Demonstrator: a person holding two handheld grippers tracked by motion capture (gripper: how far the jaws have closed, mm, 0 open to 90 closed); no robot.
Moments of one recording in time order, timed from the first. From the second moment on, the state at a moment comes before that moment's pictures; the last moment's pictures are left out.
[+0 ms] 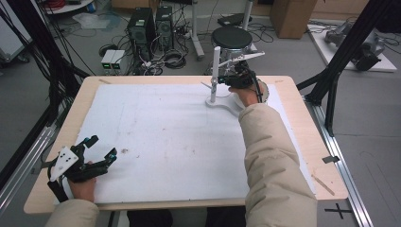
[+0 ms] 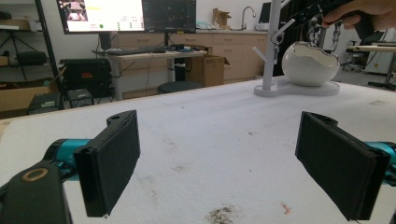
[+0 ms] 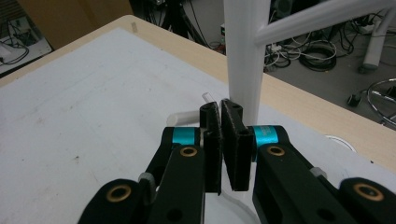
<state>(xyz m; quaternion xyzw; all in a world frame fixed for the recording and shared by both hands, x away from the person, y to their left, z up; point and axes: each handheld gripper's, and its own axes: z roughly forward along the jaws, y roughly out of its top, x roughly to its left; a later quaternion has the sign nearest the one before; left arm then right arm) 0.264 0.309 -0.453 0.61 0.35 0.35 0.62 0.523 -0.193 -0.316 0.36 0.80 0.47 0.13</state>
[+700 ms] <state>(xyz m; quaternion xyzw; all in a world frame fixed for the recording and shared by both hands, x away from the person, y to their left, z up) 0.264 0.308 -0.453 0.61 0.35 0.35 0.62 0.435 -0.247 -0.283 0.29 0.79 0.48 0.25</state>
